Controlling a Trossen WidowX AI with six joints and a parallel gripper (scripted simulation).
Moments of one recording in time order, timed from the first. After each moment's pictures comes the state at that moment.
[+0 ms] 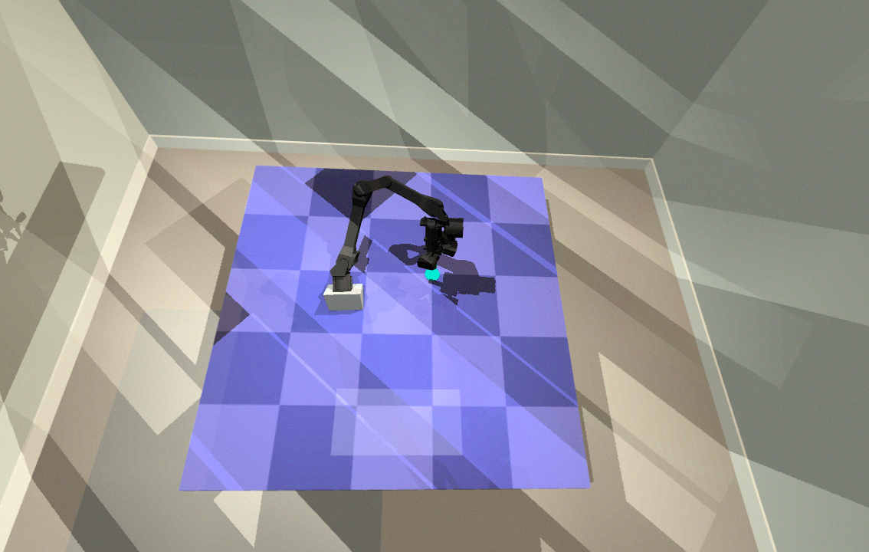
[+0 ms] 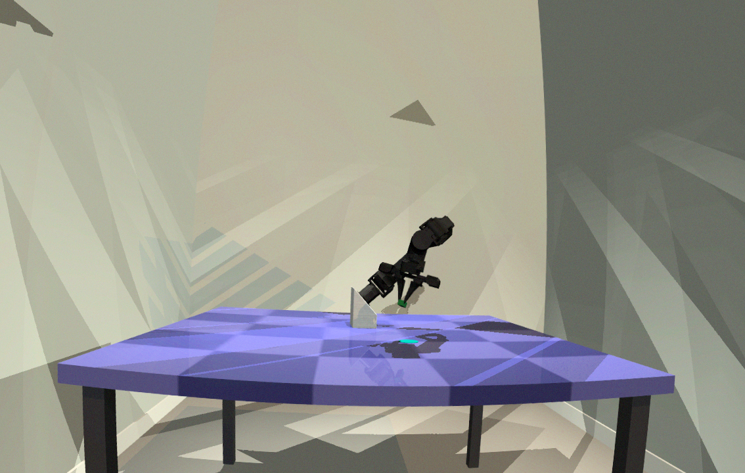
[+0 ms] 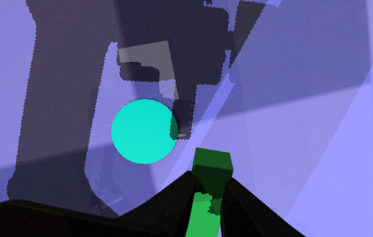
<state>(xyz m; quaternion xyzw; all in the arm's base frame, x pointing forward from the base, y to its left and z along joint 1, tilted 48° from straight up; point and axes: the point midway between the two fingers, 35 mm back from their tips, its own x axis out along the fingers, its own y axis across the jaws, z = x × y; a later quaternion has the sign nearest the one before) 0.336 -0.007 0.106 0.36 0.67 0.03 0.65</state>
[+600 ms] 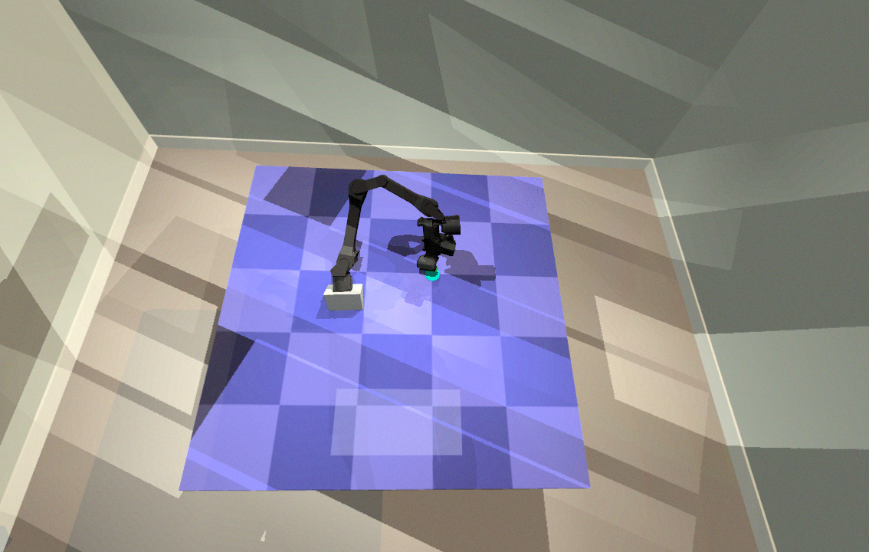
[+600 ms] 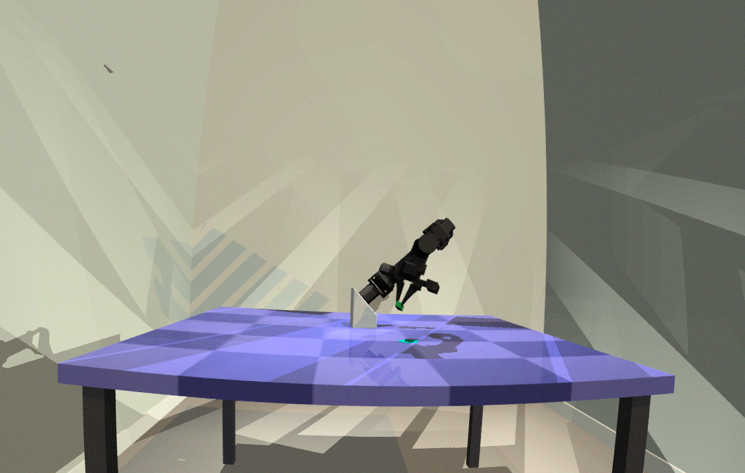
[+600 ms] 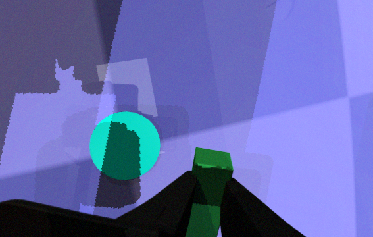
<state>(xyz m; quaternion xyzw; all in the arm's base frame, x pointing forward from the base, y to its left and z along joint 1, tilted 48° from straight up) 0.336 -0.005 0.097 0.33 0.65 -0.01 0.68</state>
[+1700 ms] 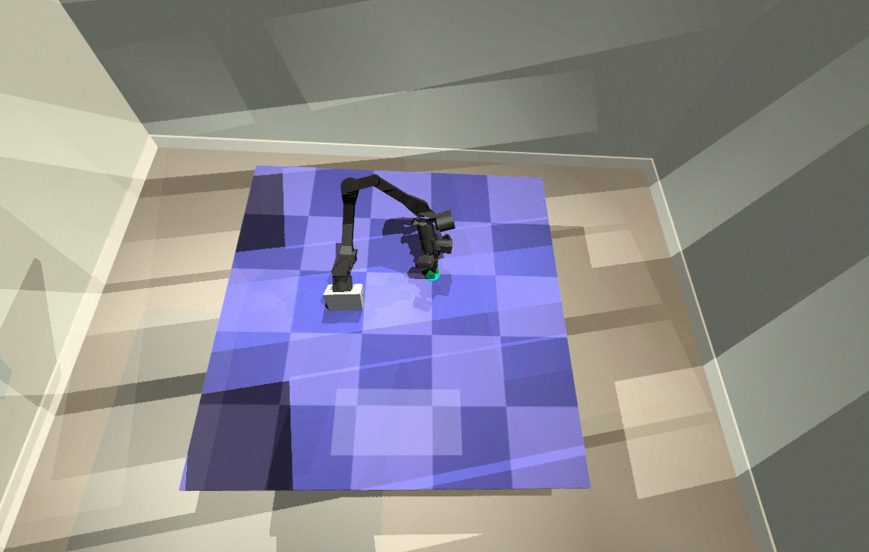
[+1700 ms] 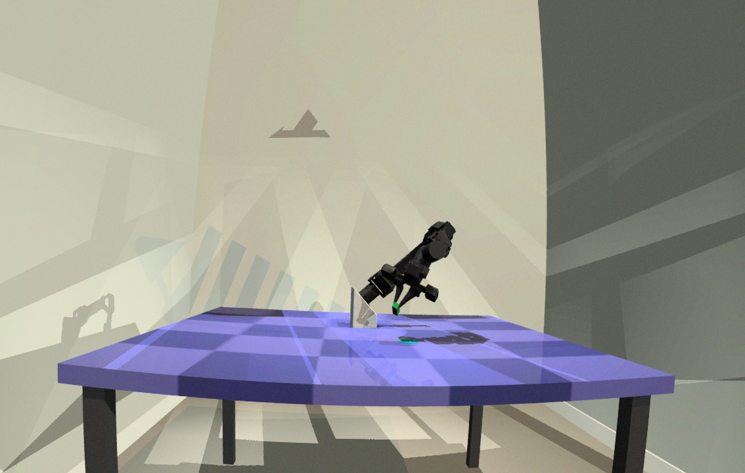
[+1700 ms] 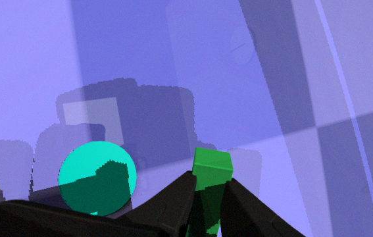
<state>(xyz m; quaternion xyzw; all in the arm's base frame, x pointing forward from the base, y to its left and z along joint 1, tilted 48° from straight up) 0.338 -0.002 0.088 0.29 0.60 -0.07 0.74</state>
